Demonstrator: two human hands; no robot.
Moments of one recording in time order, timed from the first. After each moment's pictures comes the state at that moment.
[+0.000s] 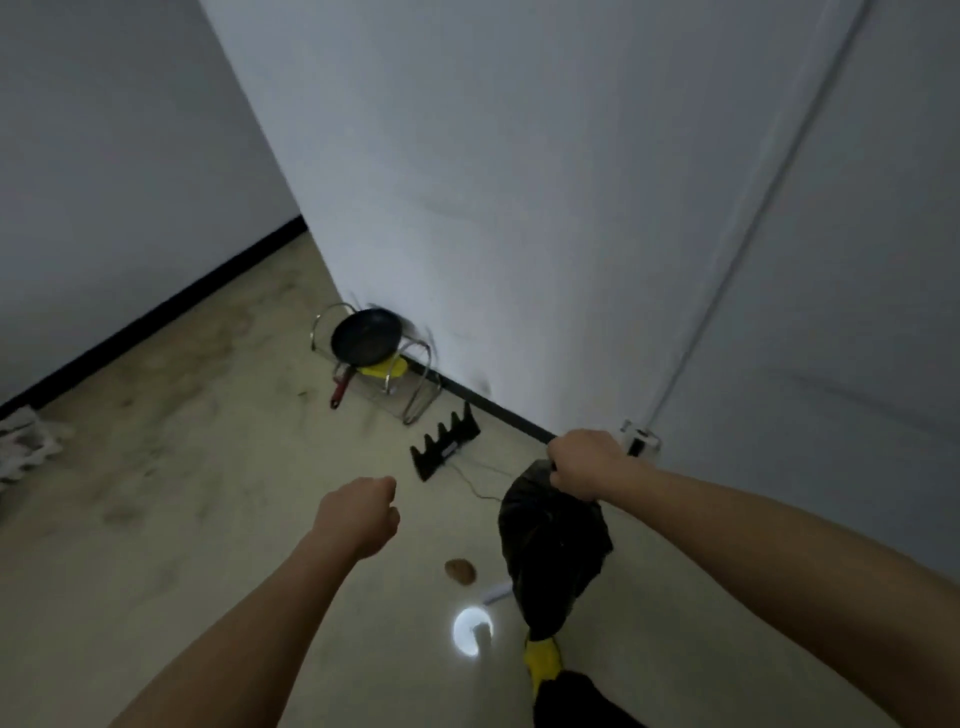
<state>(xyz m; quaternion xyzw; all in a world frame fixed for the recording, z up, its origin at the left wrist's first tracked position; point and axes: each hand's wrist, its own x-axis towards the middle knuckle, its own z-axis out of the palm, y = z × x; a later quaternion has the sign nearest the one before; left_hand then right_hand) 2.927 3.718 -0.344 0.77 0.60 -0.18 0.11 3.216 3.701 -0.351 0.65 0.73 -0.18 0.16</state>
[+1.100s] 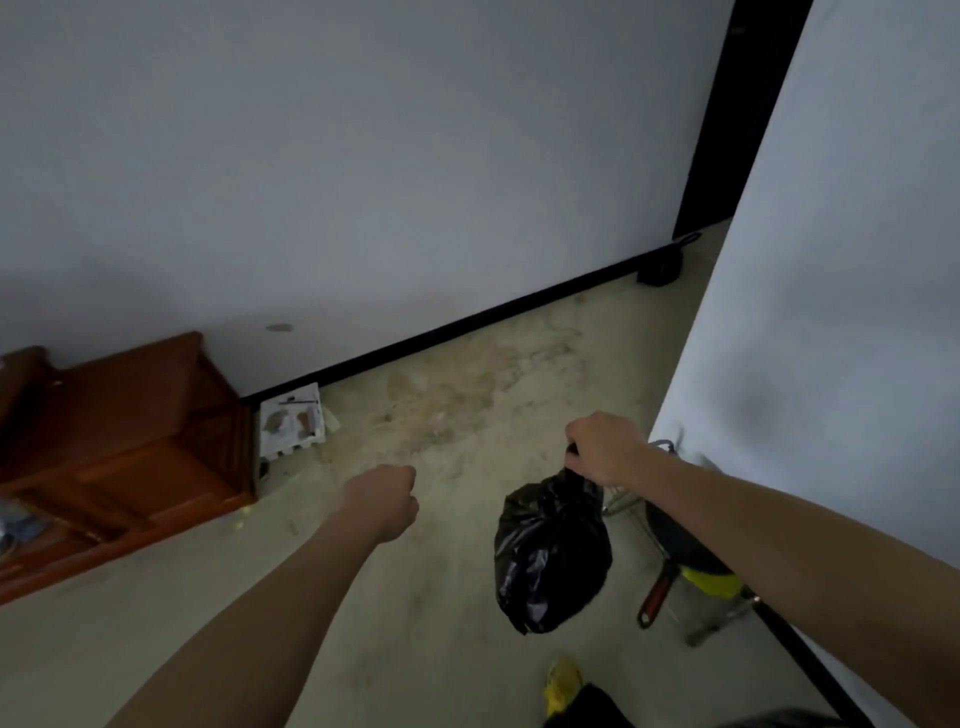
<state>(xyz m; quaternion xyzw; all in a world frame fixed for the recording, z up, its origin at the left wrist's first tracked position) 2.290 4.204 -0.303 0.58 0.79 -0.14 0.13 2.542 4.353 -0.317 0.43 0.89 -0.09 0.09</state>
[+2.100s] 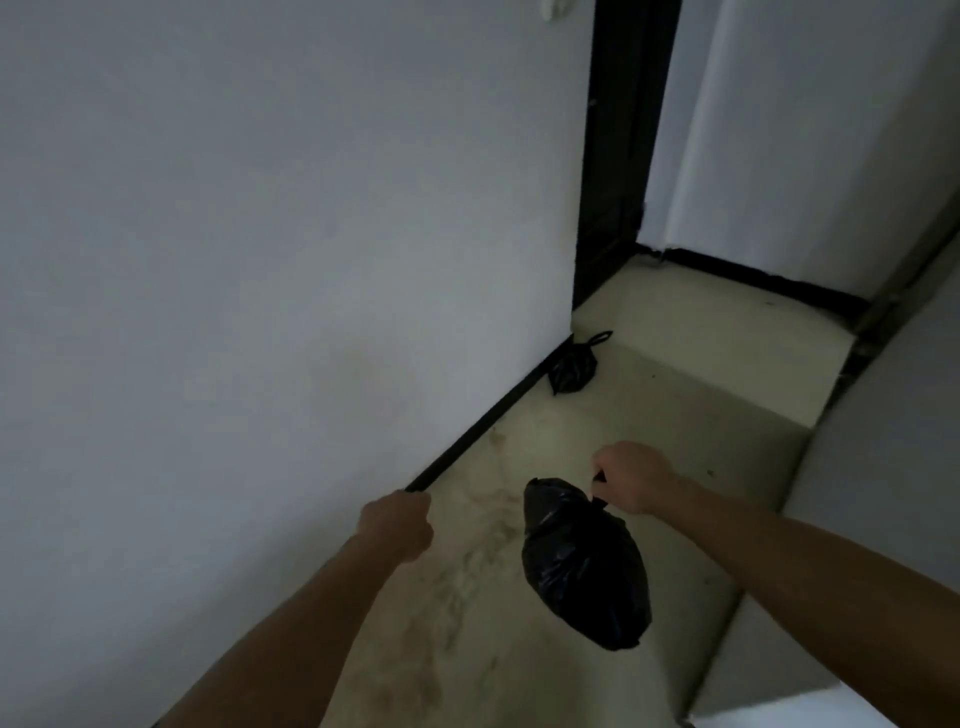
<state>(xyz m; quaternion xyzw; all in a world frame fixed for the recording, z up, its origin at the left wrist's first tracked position) 2.155 5.092 -0.314 0.72 0.66 -0.17 0.15 2.460 5.128 -0.337 0.64 0.74 -0.17 0.08</state>
